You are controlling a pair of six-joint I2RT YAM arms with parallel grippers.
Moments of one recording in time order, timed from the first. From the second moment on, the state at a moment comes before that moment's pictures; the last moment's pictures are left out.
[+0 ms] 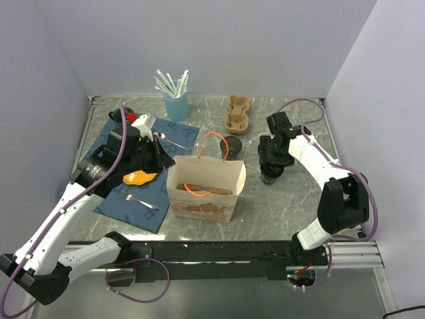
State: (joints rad) left arm -0.54 0.99 1.21 -0.79 0.13 -0.62; right arm 0.26 1.55 1.22 -0.87 0.15 0.31
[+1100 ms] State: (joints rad) left arm -0.54 0.93 1.15 -0.77 0.16 -0.62; right arm 0.77 1.04 1.82 -1.06 -0.19 0.20
